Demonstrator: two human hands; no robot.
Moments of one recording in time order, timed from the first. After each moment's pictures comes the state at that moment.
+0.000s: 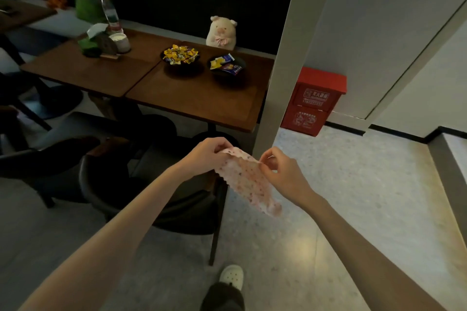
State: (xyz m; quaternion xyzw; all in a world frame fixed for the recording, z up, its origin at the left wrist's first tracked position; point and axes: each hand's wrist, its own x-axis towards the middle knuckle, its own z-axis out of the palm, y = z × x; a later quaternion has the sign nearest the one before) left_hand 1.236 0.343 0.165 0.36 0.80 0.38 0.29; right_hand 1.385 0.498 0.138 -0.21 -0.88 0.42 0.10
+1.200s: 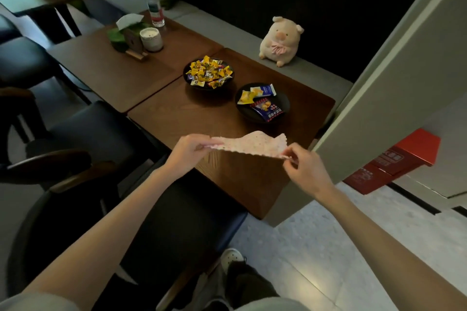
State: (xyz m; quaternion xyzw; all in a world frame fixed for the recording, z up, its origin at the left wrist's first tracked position) left_hand 0.951 0.491 0.087 0.27 0.87 0.39 0.08; right_hand 1.067 0.771 0.095 -0.06 -0.95 0.29 0.03
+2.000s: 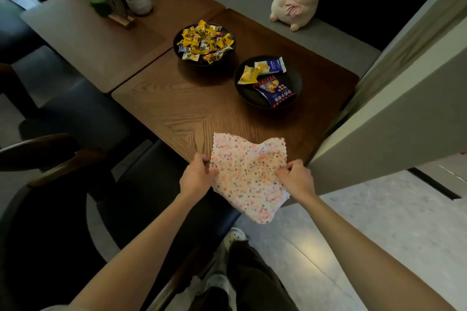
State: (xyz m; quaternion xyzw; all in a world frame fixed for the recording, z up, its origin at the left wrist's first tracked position) left_hand 0.967 0.540 -0.035 -0.06 0.92 0.31 0.21; right_hand 1.024 0.778 -0.024 -0.36 -0.86 0.33 -0.17
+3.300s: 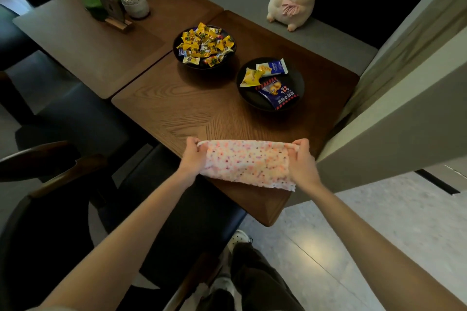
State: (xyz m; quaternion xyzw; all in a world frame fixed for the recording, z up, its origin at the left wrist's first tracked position) left_hand 0.919 0.539 0.012 -0.14 0.83 0.49 0.24; right_hand 1.002 0.769 0.011 -0.30 -0.86 0.41 -0.03
